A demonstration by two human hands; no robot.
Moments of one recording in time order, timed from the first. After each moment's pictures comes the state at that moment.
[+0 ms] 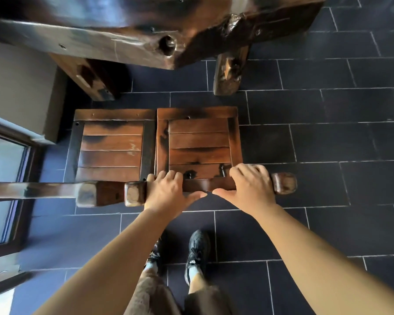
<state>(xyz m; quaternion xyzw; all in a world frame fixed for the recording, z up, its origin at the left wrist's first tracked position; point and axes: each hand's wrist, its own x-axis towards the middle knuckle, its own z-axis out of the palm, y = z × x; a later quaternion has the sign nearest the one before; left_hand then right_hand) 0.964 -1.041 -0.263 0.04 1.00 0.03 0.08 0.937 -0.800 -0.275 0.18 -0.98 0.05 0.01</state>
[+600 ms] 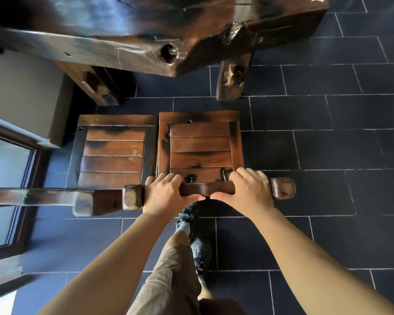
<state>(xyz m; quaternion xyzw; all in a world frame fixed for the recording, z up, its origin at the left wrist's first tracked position) 0.949 -1.040 -0.274 0.04 1.00 0.09 0.01 0.919 -0.796 -0.276 0.17 -0.98 0.08 0.00</state>
